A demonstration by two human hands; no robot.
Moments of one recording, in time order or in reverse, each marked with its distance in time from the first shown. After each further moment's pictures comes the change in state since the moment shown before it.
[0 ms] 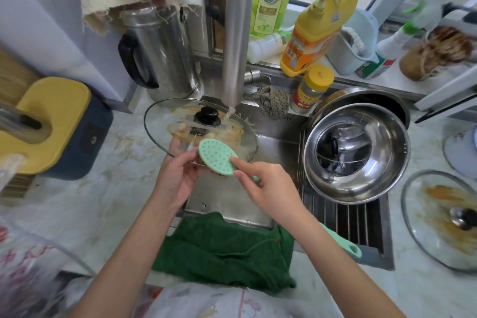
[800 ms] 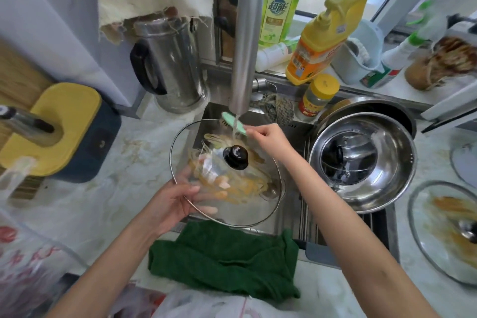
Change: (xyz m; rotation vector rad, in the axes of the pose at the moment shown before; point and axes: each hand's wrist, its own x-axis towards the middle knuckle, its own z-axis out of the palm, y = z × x) left_hand -0.029 0.007 -0.038 0.061 -0.314 -0.296; right_hand 0.120 0.057 0.007 0.255 -0.063 0.269
